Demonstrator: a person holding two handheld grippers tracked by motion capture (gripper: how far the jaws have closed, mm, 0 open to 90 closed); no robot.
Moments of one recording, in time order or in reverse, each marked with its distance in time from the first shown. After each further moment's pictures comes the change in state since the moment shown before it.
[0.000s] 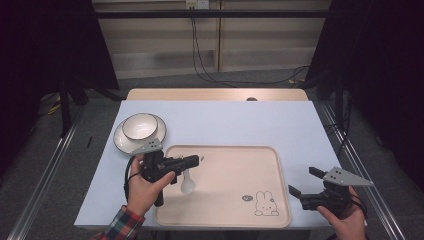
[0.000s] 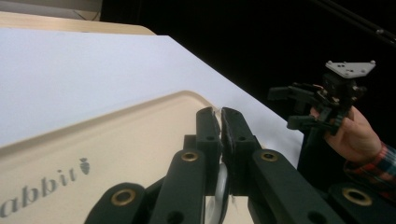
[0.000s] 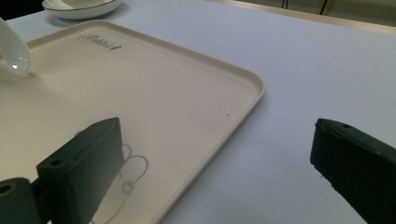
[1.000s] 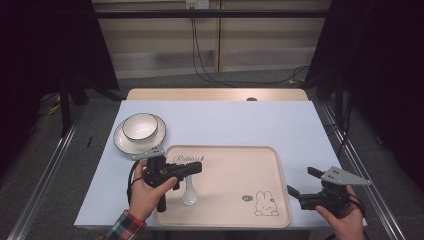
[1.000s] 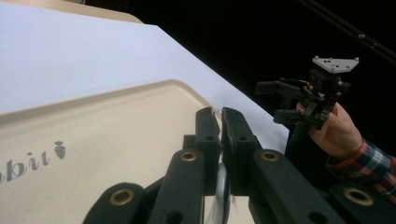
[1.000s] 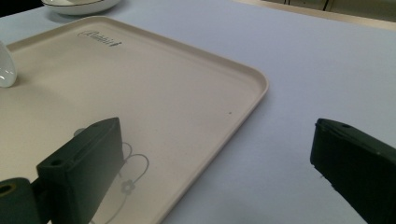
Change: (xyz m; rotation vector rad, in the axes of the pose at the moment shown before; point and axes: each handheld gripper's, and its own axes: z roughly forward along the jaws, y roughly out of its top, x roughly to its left) left arm 0.009 -0.015 0.007 0.002 -0.049 -0.055; right arm 0.001 0.000 0.004 0.016 0.007 0.000
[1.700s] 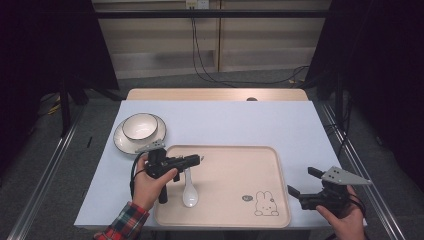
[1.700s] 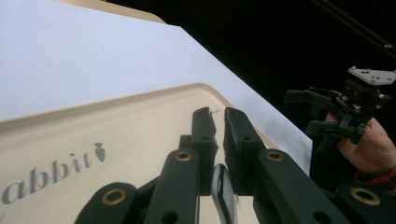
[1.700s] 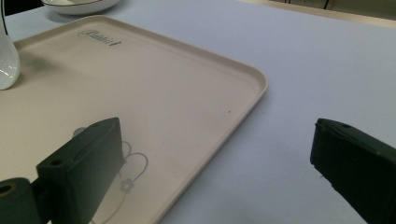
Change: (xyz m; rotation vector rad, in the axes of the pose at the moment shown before) left arm 0.031 0.000 0.010 -0.005 0.053 -0.044; right arm -0.001 -0.001 0.000 0.003 0.002 0.005
